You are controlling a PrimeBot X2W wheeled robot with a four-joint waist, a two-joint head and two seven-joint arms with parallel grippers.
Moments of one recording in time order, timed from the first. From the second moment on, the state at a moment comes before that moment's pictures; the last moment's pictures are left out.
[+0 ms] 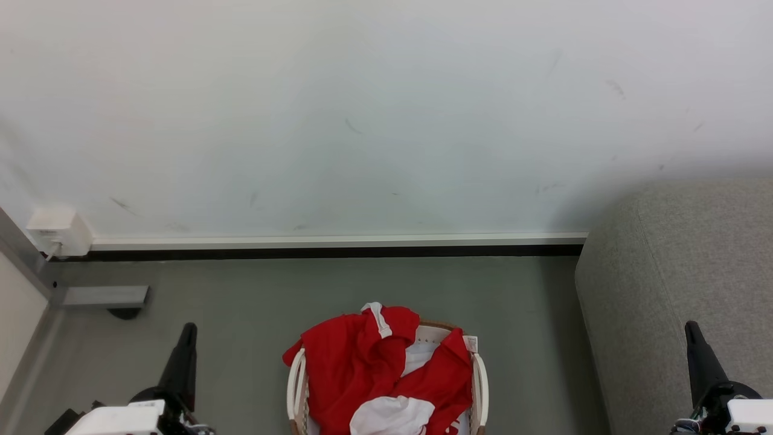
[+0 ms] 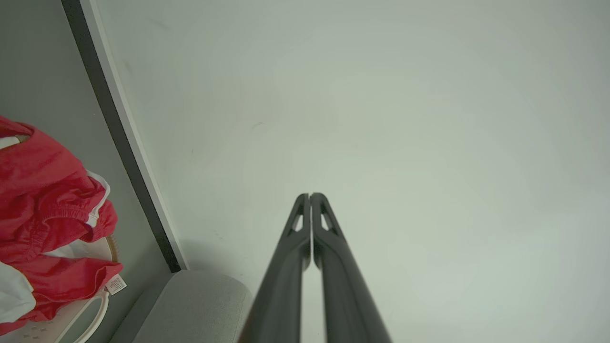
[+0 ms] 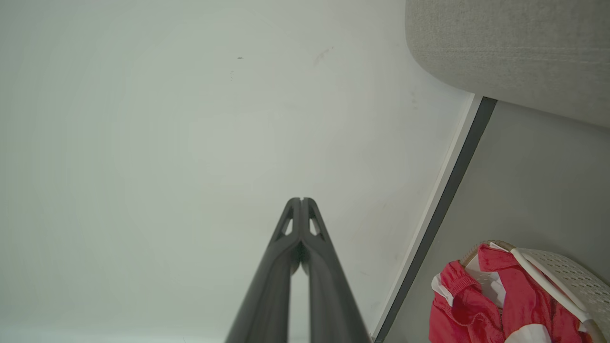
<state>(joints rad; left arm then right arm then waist) -0.11 0.05 0.11 0.25 -1.61 -0.13 0.11 -0.10 -0.05 -0.11 0.25 1.61 0.13 0.11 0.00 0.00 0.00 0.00</state>
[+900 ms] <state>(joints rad) -0.06 0.03 0.09 0.29 -1.58 -0.13 0.07 -0.06 -0.03 -0.07 0.28 1.56 0.13 0.07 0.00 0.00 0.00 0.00</state>
